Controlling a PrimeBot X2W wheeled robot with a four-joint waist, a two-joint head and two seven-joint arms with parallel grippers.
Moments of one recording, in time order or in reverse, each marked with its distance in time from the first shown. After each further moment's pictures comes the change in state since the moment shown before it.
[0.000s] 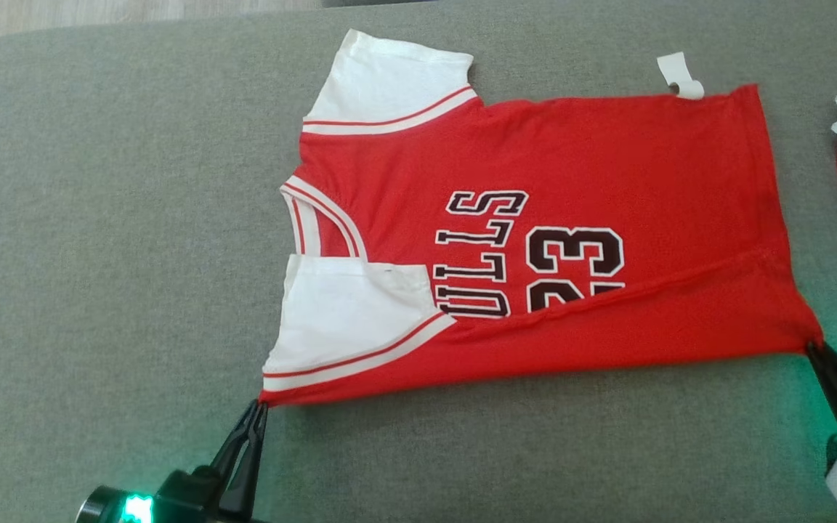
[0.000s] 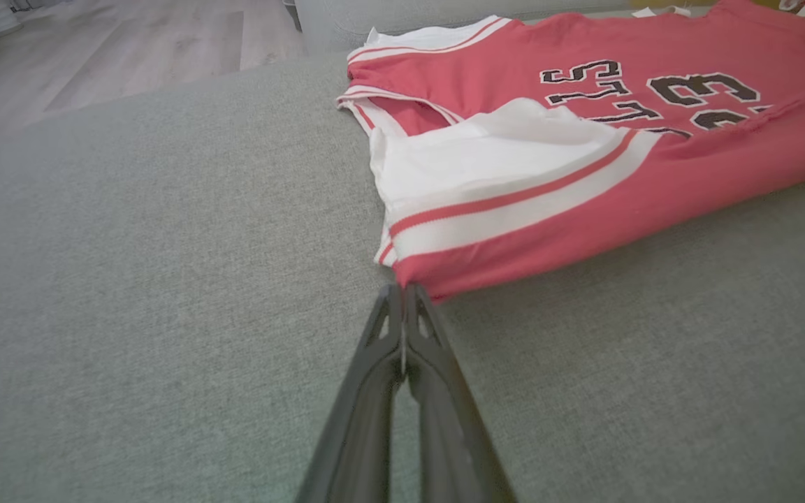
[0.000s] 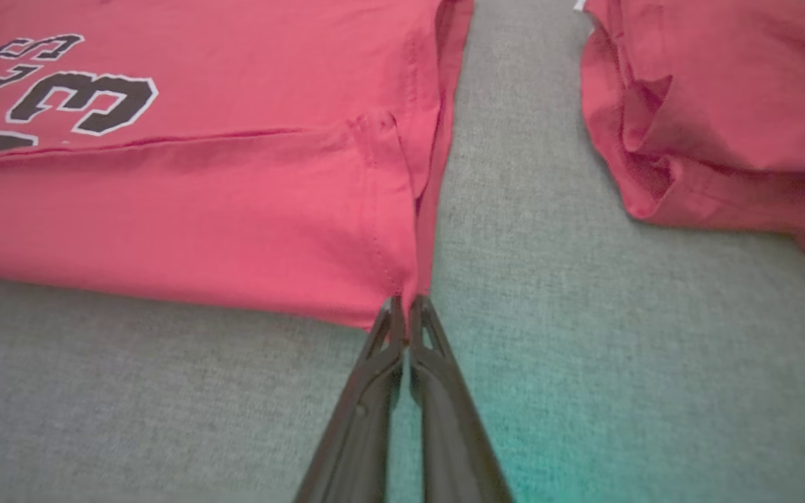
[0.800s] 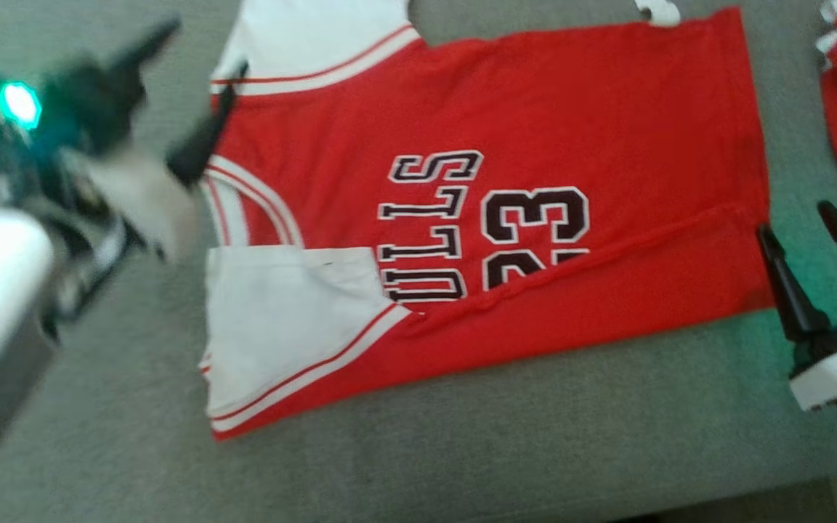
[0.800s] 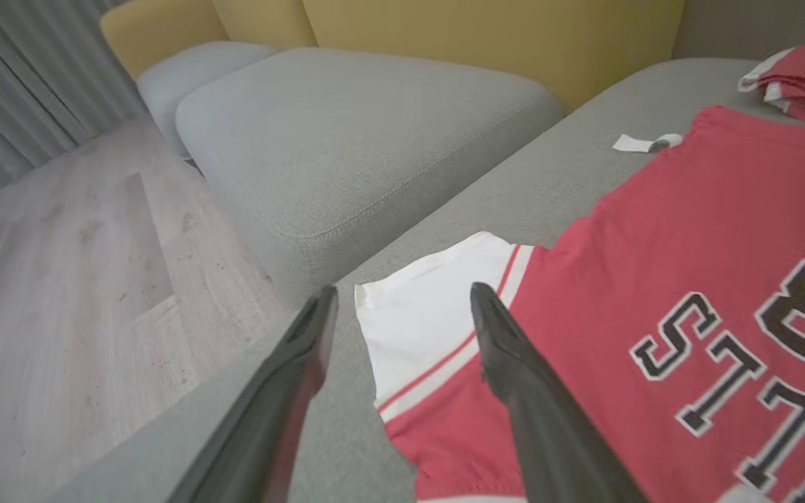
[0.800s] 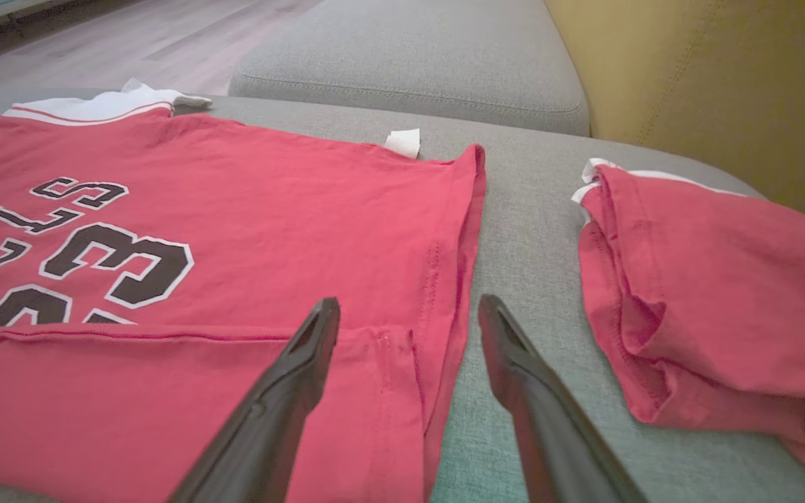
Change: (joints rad) left arm -0.755 0.140 0.055 -0.021 -0.024 -0.354 0.426; right arm -0.063 0.114 -0.158 -0.329 -0.183 0.000 0.047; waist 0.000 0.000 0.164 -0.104
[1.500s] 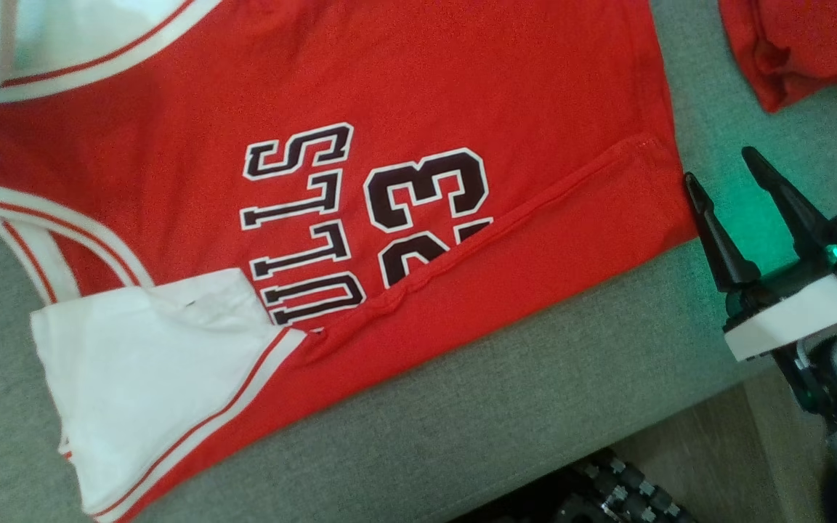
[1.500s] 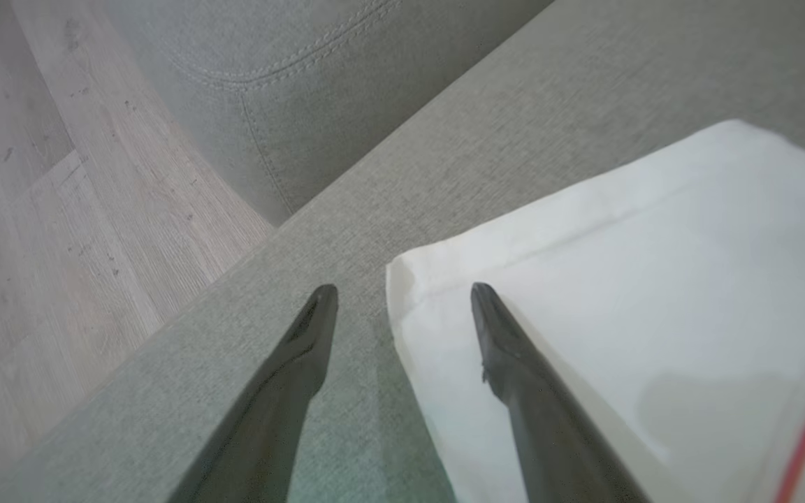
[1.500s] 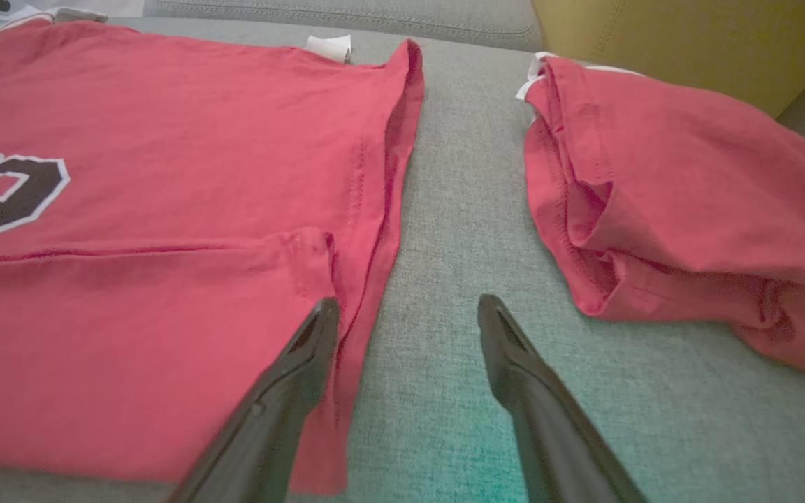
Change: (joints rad) left arm -0.480 0.015 -0.064 0.534 -0.093 -0.140 0.363; right arm -0.224 0.057 0.186 0.120 -0.007 0.000 -0.080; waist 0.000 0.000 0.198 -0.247
